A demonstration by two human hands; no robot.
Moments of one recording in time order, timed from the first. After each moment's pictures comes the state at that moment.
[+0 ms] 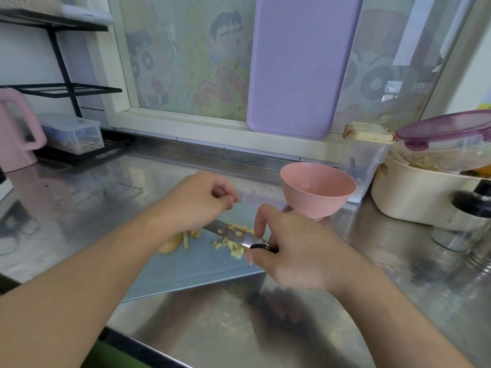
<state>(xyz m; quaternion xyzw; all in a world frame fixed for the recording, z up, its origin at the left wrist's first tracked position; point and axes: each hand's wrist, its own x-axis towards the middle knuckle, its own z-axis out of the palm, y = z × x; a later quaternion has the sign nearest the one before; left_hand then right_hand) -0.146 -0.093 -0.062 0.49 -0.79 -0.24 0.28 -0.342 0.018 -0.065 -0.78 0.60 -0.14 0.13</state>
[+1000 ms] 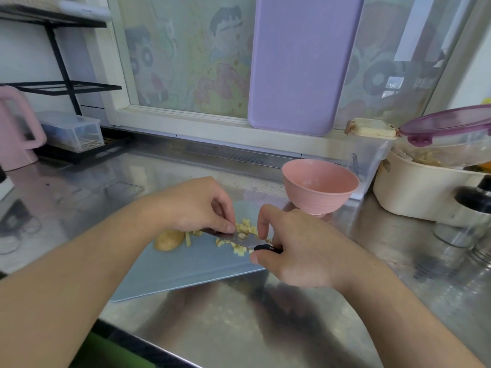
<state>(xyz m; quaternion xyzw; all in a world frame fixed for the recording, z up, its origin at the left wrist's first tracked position) -0.134 -0.093 -0.054 0.45 -0.84 -0.28 0.09 -0.346 0.015 -0.070 -0.79 0.59 -0.13 0.11</state>
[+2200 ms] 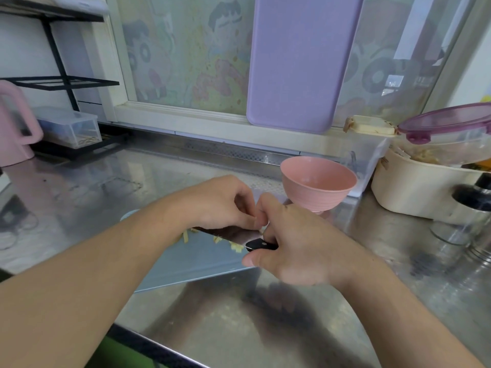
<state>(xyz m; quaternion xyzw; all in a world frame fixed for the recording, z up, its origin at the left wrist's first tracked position) -0.169 -0.089 -0.058 0.43 -0.85 -0.28 0.12 -0.339 0.022 -0.059 -0.80 0.58 -0.14 0.12</state>
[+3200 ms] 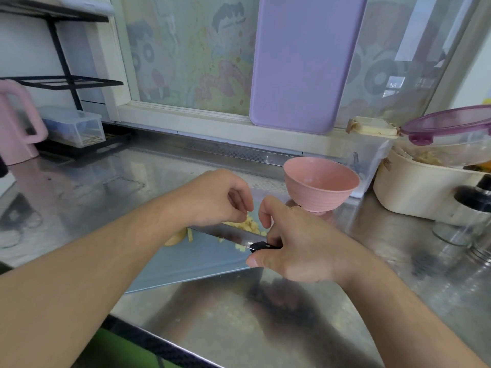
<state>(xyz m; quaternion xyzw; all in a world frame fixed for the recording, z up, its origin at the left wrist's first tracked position) -0.153 -0.090 -0.057 0.43 -0.85 -0.25 0.17 -0.341 0.015 -0.066 -0.78 0.58 -0.14 0.19</state>
